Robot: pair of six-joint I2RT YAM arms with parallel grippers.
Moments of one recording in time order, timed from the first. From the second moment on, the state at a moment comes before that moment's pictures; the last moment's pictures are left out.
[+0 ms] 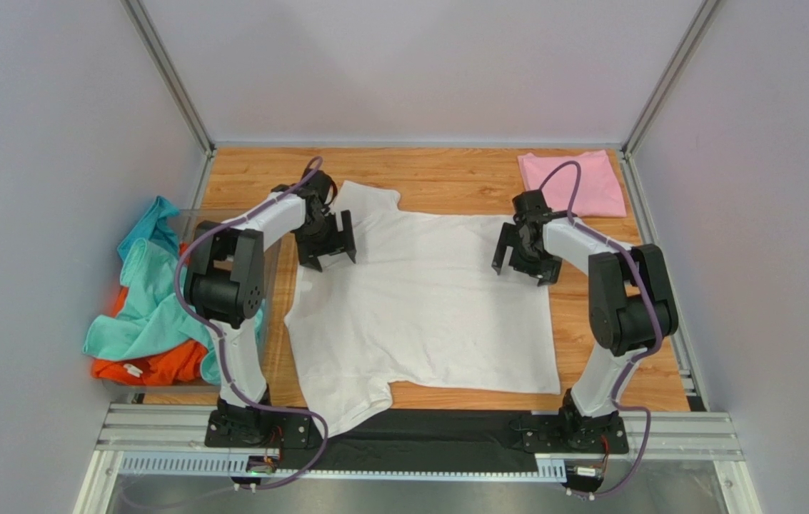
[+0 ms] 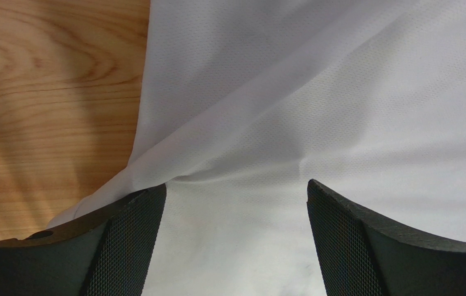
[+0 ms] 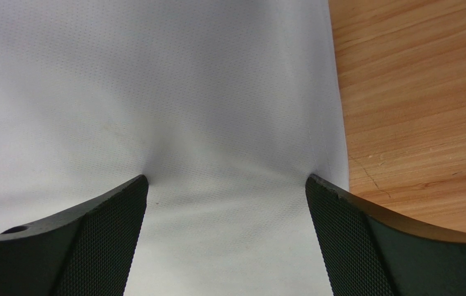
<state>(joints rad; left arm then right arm) -0.24 1.98 1.40 -0.72 0.12 -0.43 0.20 1.80 1.13 -0.59 0.15 0.51</state>
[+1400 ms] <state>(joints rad) -0.21 2.29 1.89 -0.81 0.21 -0.45 0.18 2.20 1.75 -0.70 0.00 0.35</state>
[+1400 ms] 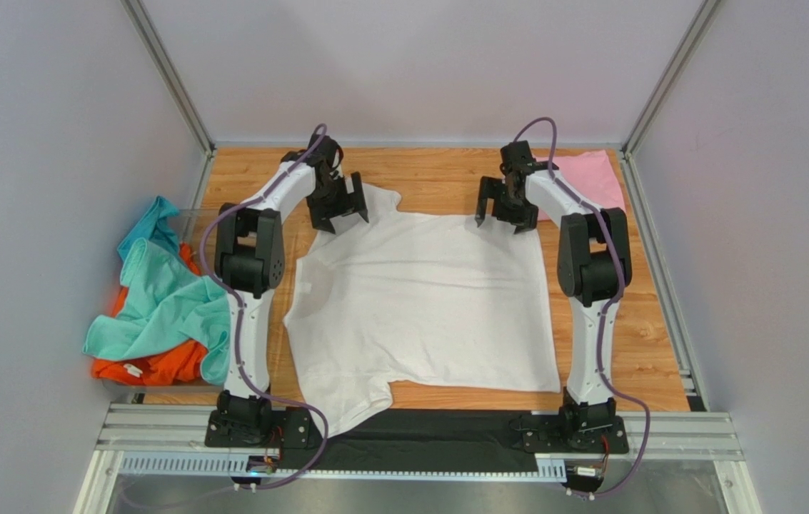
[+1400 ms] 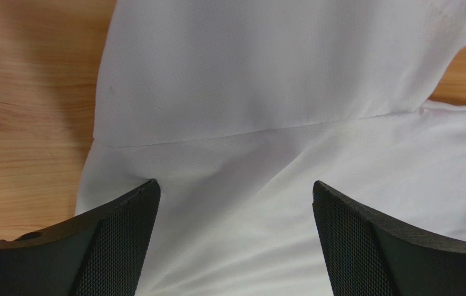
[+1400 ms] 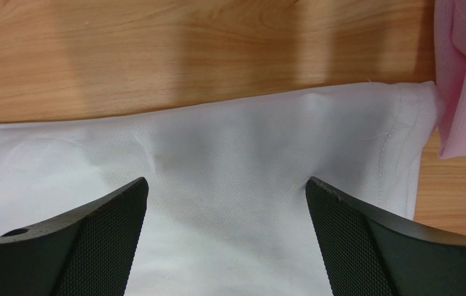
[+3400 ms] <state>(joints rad) -0.93 0.89 0.57 -0.99 -0.01 -1.00 0.27 1.15 0.80 -0.56 -0.02 0.50</state>
